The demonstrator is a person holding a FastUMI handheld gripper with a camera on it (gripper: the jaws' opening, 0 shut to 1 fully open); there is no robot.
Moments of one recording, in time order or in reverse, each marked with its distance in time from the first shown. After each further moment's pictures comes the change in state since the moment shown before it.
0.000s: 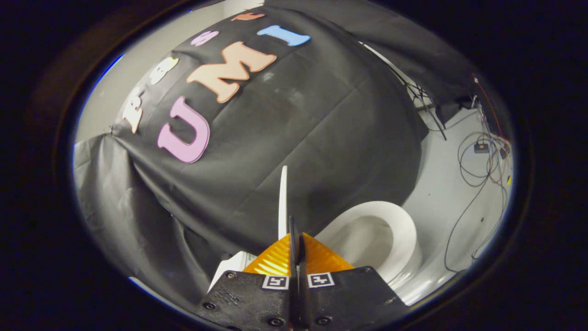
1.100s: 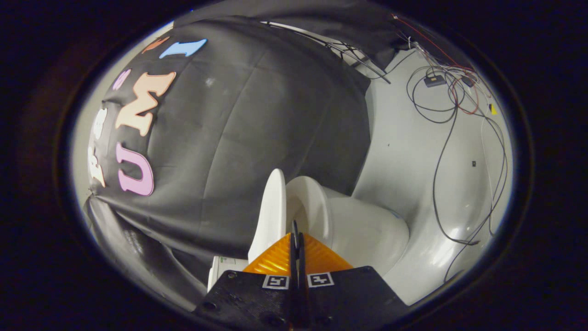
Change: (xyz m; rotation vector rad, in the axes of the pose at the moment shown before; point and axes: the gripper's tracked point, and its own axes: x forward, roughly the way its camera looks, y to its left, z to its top) arm 0.020 -0.208 -0.032 0.426 0.112 -0.028
